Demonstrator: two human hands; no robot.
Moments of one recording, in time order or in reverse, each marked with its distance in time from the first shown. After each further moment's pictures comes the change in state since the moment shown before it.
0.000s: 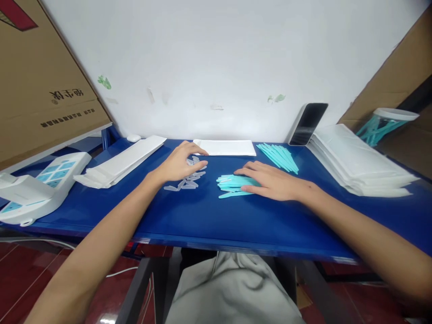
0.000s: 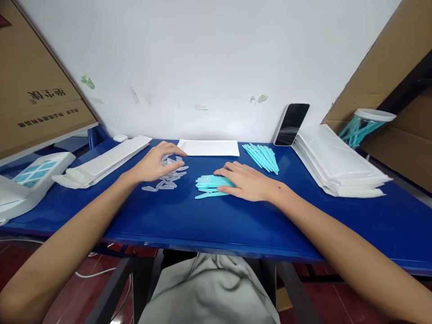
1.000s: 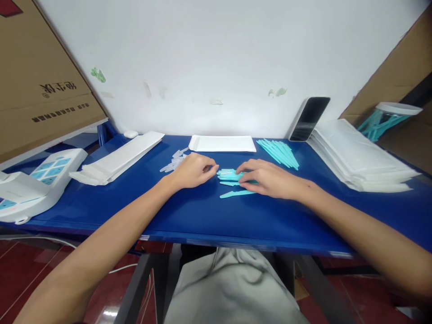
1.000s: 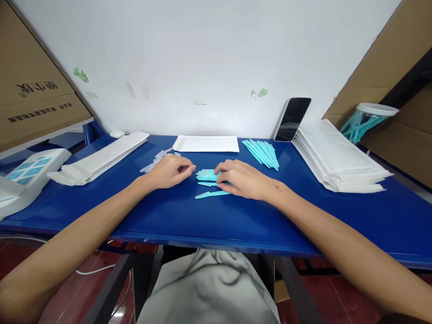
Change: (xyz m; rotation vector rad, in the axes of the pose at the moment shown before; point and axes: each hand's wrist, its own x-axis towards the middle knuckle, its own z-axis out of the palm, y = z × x) left_hand 0.004 0.020 0.043 0.030 -0.026 0.185; right_hand 0.006 -0.002 0.007 -0.137 0.068 -0.183
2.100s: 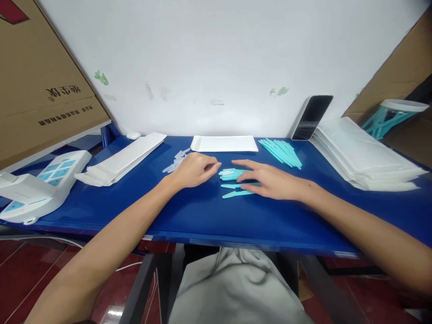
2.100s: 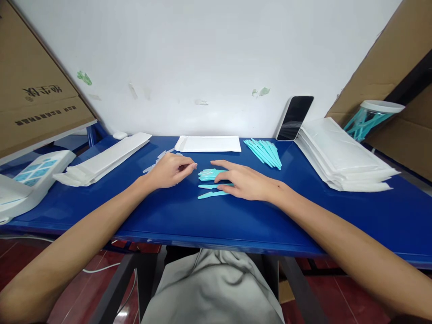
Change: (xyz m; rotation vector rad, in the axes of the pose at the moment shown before) left_hand -0.001 0.004 -0.008 0.039 0.041 0.037; right_hand -0.002 -0.007 0.001 0.233 -0.002 0.106
